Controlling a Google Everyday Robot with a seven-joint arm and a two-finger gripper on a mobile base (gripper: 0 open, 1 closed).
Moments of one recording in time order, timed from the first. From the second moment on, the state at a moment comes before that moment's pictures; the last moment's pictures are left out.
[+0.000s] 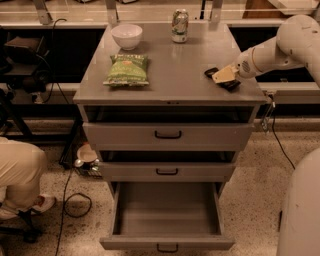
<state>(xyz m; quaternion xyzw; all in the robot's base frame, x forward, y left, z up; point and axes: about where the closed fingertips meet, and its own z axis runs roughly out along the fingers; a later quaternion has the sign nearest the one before) 0.771 -0.227 0.829 -0.32 0.86 0.13 0.38</state>
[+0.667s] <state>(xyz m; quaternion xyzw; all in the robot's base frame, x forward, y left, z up) 0.771 -0.227 0.829 -0.32 0.86 0.13 0.38</state>
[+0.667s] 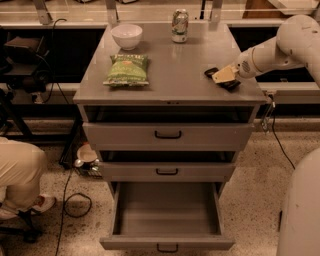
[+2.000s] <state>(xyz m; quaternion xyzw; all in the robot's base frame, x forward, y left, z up) 0.771 -0.227 0.829 -0.32 0.86 0.13 0.38</state>
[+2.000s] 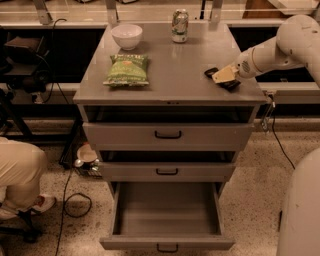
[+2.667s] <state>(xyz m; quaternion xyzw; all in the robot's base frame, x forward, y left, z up) 0.771 -0.227 0.829 -0.32 0.86 0.13 0.38</state>
